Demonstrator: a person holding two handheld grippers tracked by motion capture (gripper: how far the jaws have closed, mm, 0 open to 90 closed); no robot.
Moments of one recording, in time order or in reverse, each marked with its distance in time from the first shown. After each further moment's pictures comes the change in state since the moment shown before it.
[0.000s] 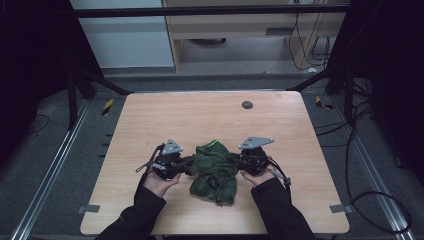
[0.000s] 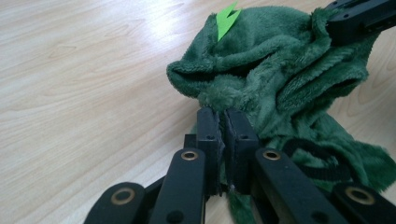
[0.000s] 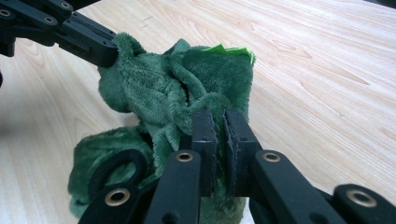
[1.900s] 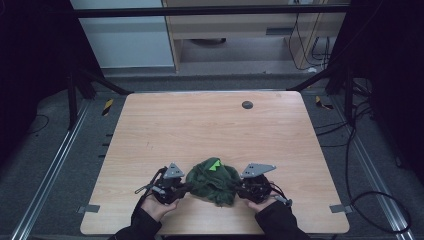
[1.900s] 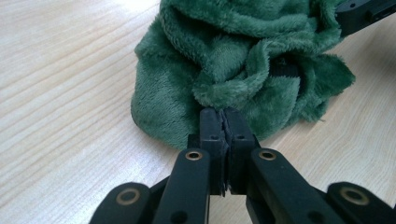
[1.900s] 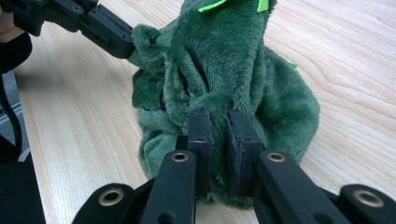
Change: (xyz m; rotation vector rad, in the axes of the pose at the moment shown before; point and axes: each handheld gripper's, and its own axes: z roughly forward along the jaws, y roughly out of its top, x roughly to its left) left arm -0.031 -0.049 -0.005 0.129 -0.082 0.002; right arm 0.036 -0.057 -0.012 0.052 0.102 0.002
